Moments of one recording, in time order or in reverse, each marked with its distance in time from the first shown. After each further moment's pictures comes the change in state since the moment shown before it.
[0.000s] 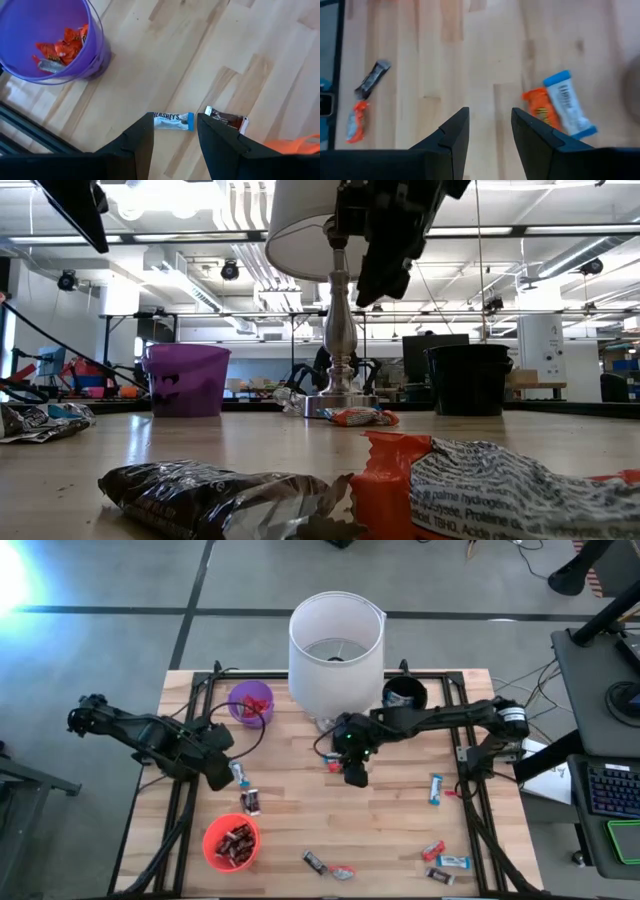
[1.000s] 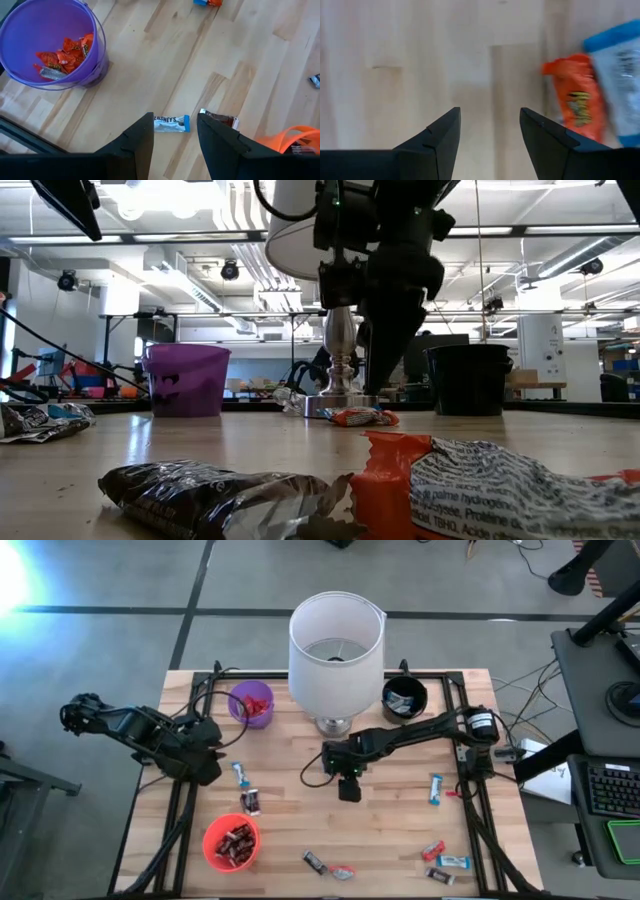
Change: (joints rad) left arm -0.001 -0.132 0.000 -0.009 0.004 0.045; right arm 0.074 0.241 0.003 0.003 0.060 -0.011
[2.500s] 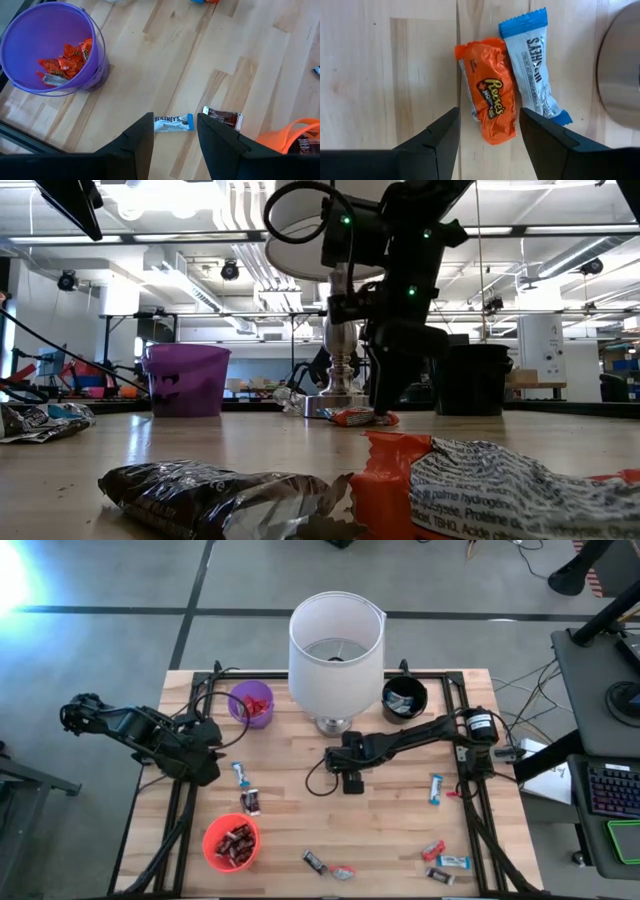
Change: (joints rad) left arm 0.000 -0.001 0.000 -0.002 0.000 0.060; right arm 0.018 0.009 -0.074 0.046 0.383 -0.135
